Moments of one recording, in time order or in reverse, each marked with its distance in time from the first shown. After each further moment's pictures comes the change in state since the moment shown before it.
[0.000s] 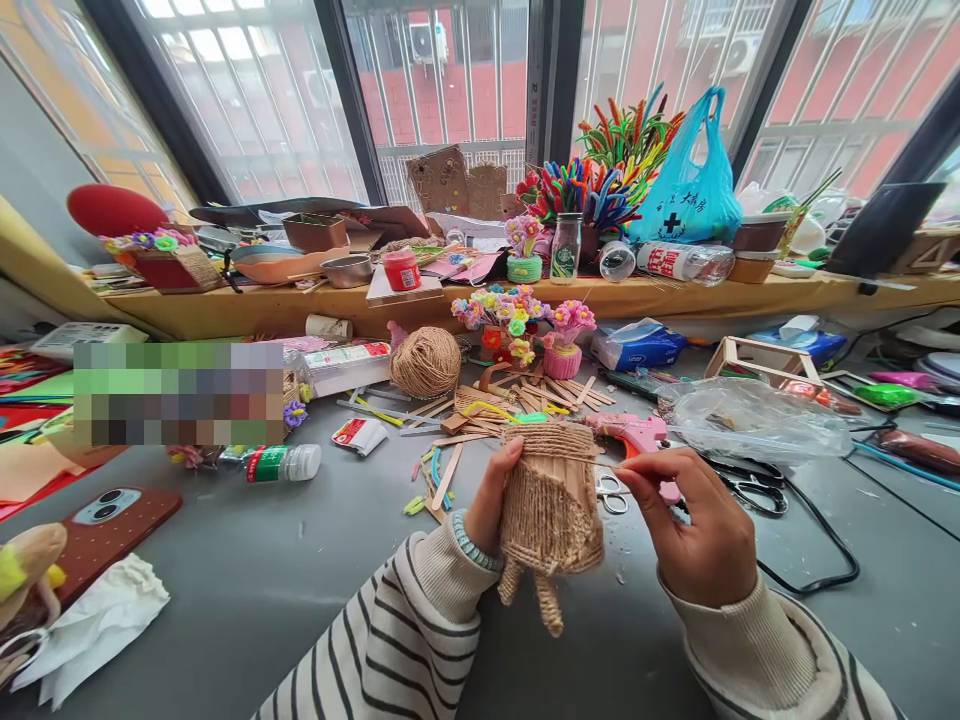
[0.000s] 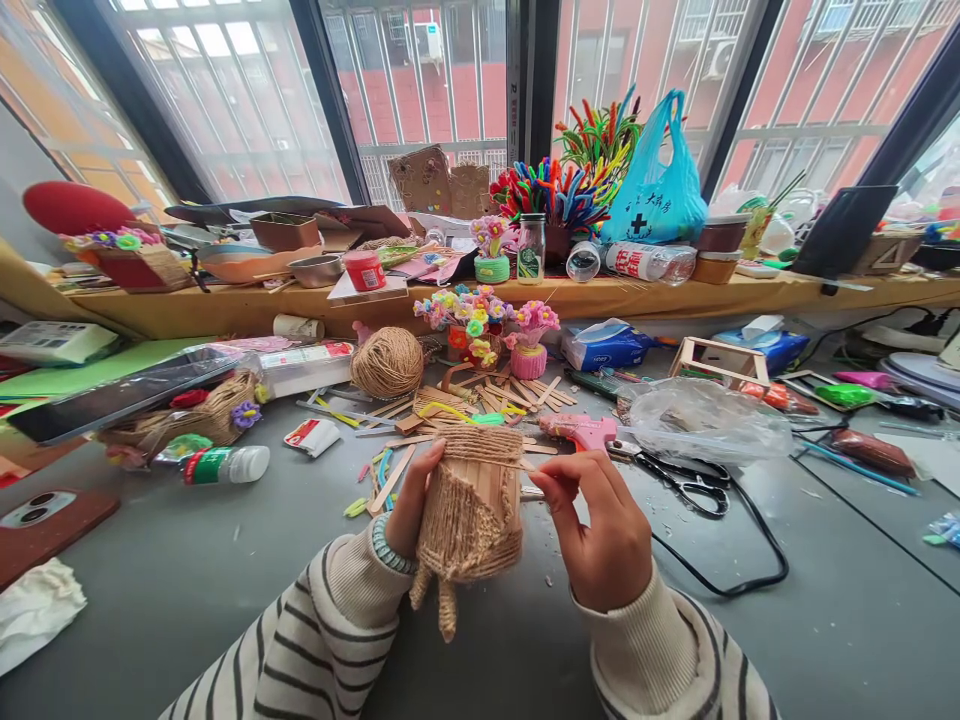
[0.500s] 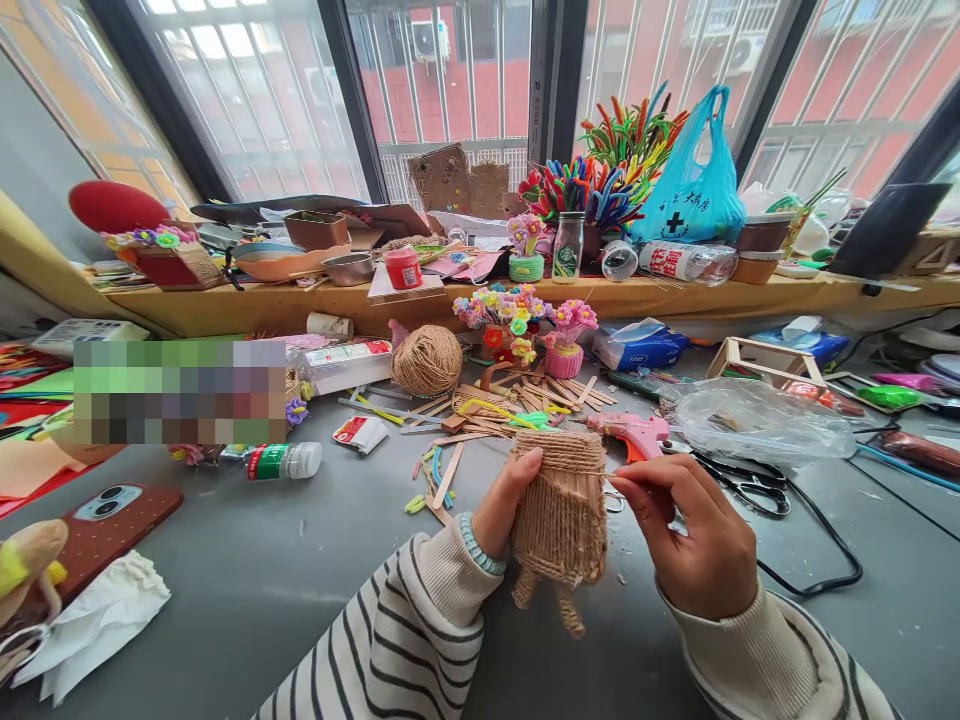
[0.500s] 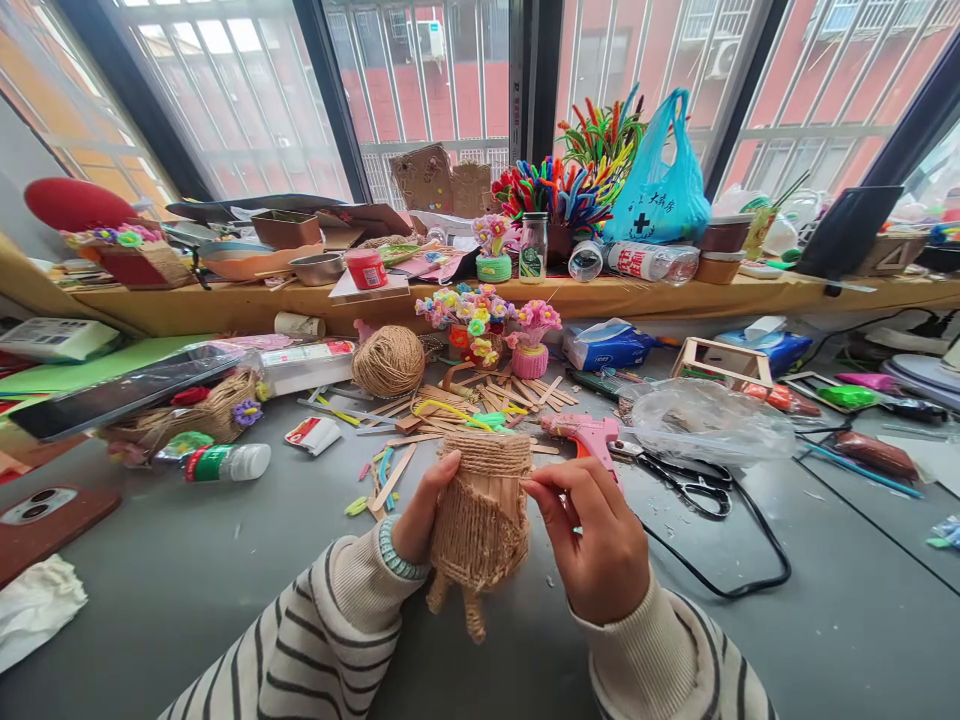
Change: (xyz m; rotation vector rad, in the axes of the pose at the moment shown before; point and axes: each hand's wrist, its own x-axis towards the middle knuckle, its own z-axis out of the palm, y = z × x) left_hand -0.002 -0.009 -0.007 0.132 -0.085 0.029; right_hand 0.007 -0.008 -0.004 -0.011 -0.021 -0.129
